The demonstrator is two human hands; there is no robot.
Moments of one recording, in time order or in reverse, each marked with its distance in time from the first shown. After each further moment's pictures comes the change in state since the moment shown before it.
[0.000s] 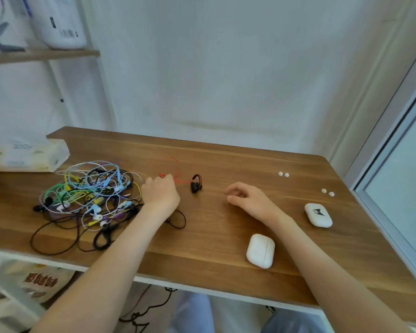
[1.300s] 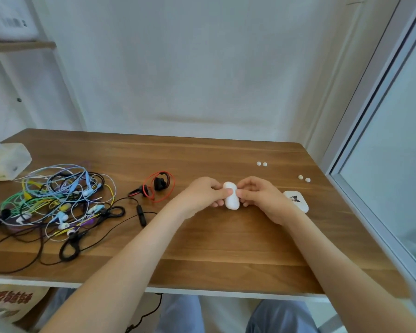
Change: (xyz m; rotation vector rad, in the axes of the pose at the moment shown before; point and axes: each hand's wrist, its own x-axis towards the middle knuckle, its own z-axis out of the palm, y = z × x) left_hand -0.026 0.099 0.008 -0.877 -0.508 0.342; right_hand -0.029 0.041 -0.042 0.428 0.085 0.143
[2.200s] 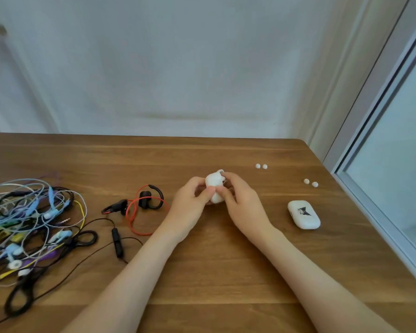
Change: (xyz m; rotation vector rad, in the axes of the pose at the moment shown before) left_hand 0.036 -0.028 0.009 -0.321 0.243 0.139; right_hand 0.029 0.003 0.042 -0.388 0.294 -0.301
